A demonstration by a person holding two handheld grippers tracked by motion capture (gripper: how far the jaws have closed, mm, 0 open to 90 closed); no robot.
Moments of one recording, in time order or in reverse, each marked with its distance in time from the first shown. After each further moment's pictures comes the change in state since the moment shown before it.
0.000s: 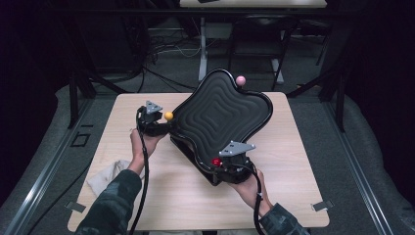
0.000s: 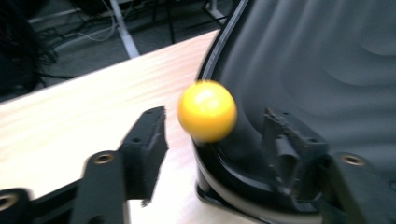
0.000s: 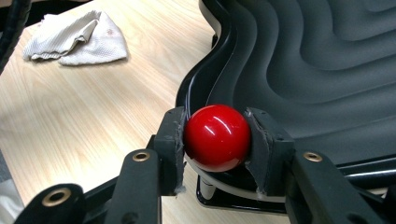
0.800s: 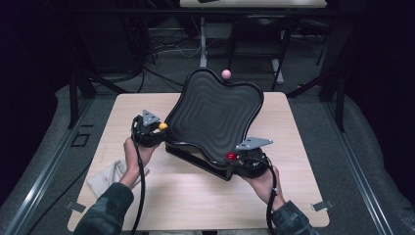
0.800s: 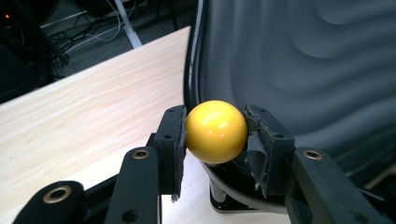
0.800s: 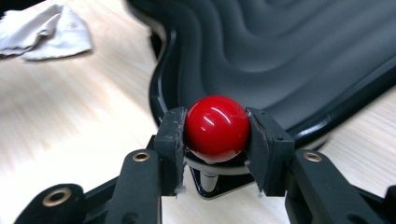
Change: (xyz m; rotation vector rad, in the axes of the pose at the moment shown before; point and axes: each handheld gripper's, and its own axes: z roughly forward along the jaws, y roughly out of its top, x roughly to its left) left arm -0.013 -0.024 -0.040 0.017 0.020 0.047; right arm -0.038 -0.011 -0.017 0.019 -0.049 0.053
